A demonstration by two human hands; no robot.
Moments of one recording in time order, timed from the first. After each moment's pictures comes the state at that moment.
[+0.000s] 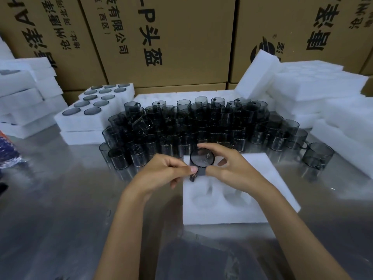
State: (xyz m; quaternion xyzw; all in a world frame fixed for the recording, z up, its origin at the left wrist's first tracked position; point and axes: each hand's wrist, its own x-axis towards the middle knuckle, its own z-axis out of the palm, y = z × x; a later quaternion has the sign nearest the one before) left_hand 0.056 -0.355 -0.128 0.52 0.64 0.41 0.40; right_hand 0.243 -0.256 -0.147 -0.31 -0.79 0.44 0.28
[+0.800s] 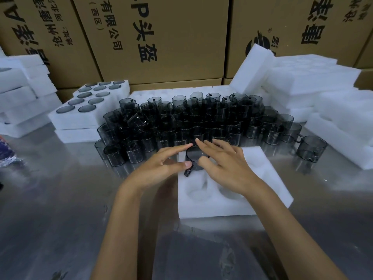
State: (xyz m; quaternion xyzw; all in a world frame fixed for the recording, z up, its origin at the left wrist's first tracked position) left_hand 0.049 -0.347 -0.139 0.57 0.64 0.37 0.37; right_hand 0.245 -0.270 -0.148 -0.39 -0.87 0.24 0.17
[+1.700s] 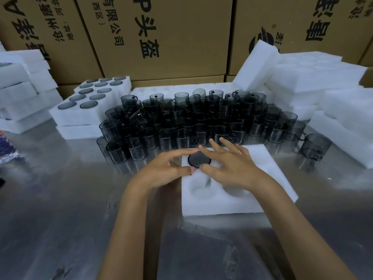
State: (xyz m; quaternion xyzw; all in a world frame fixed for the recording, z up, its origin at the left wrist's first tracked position) left_hand 0.057 -0.348 -0.137 0.58 0.66 0.33 0.36; right_hand 0.246 -0.260 -0.154 -0.40 -0.89 0.18 0.07
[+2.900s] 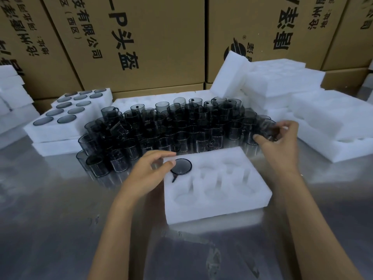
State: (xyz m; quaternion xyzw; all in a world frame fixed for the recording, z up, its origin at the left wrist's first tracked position) left_hand 0.066 -0.343 -0.144 0.56 0.67 0.43 0.26; right_hand 0.350 -0.202 -0.157 -0.54 -0.52 0.29 0.59
